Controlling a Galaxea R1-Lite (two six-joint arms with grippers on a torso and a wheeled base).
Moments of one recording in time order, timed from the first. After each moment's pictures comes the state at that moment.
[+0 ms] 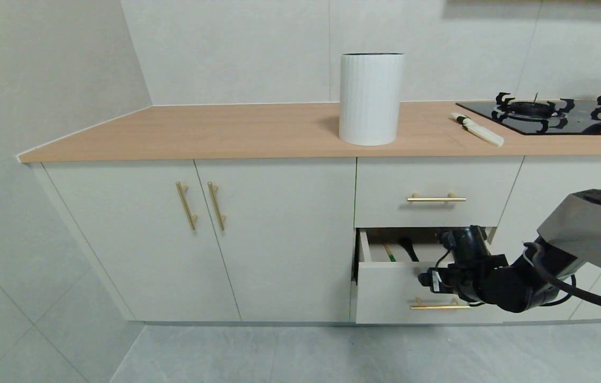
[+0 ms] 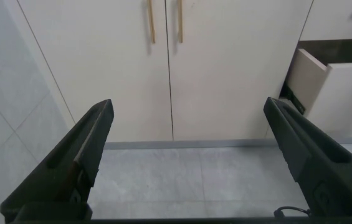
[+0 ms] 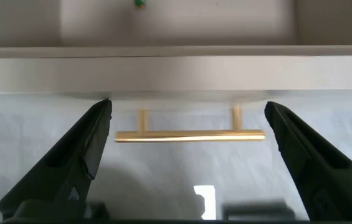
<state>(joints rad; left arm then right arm) 0.00 0.00 0.00 0.00 -0.02 0.01 0.29 2.27 -0.96 -0.55 -0.27 0.22</state>
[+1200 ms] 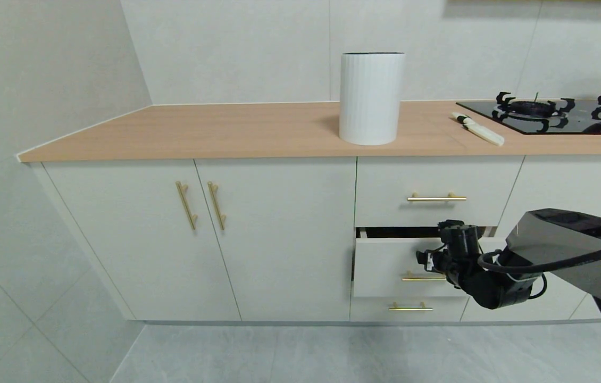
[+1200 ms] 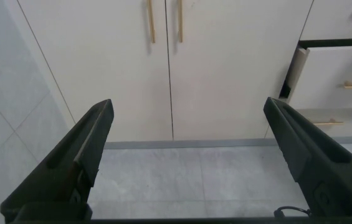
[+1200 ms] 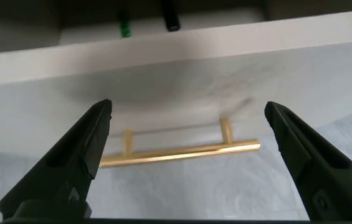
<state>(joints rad) 0.00 0.00 0.00 0.00 -0.02 0.01 0.20 2.51 -1.16 -0.85 -0.30 0.21</state>
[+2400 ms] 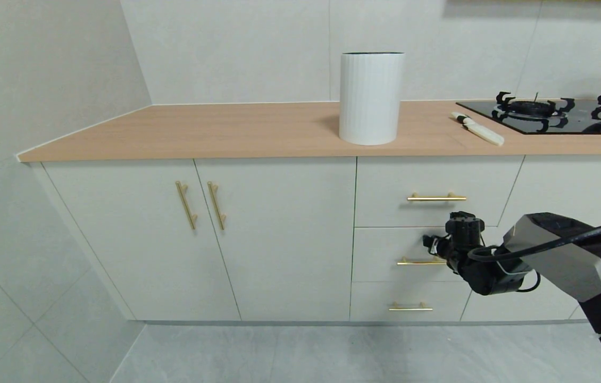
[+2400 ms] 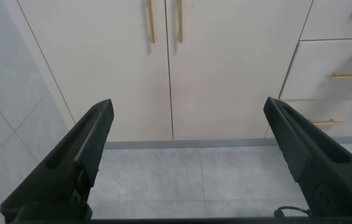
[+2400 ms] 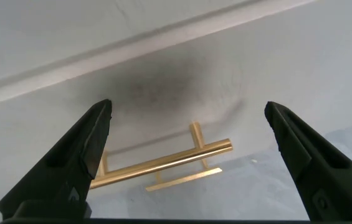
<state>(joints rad) 0.00 0.00 0.00 0.00 -0.02 0.01 0.13 2.64 -1.41 -0.84 -0.30 0.34</state>
